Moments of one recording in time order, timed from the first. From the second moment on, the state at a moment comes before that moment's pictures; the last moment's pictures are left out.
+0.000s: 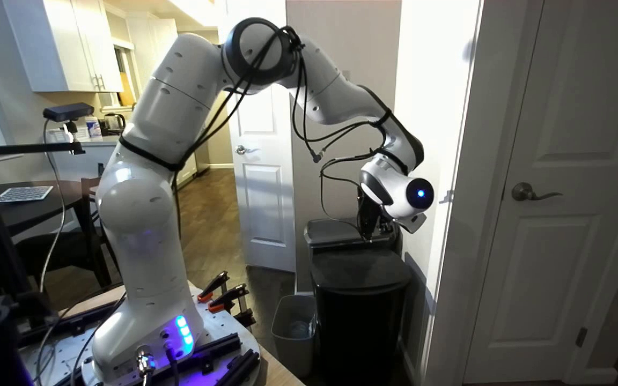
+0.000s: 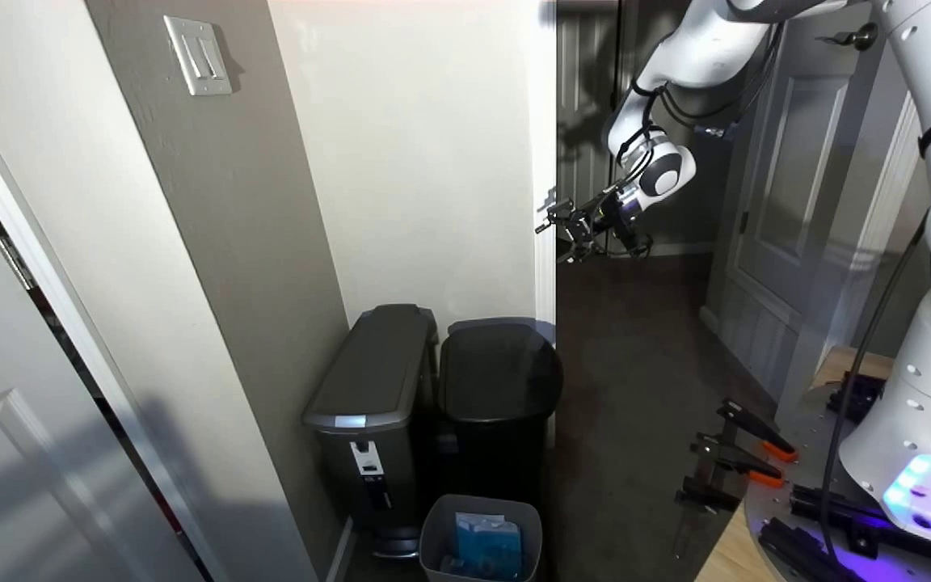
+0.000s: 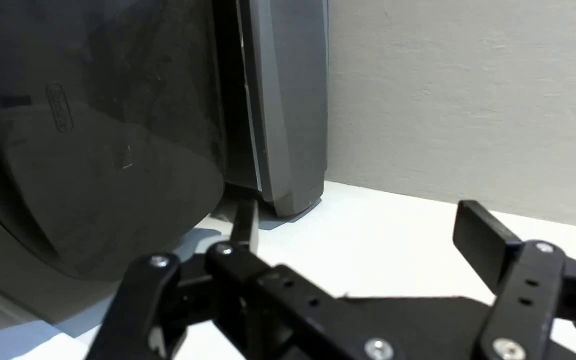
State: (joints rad) arm -0.26 0.57 -0.21 -1.94 1.53 2.07 -0.78
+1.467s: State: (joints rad) arm -0.30 0.83 -0.20 -1.76 1.55 2.02 -0.79
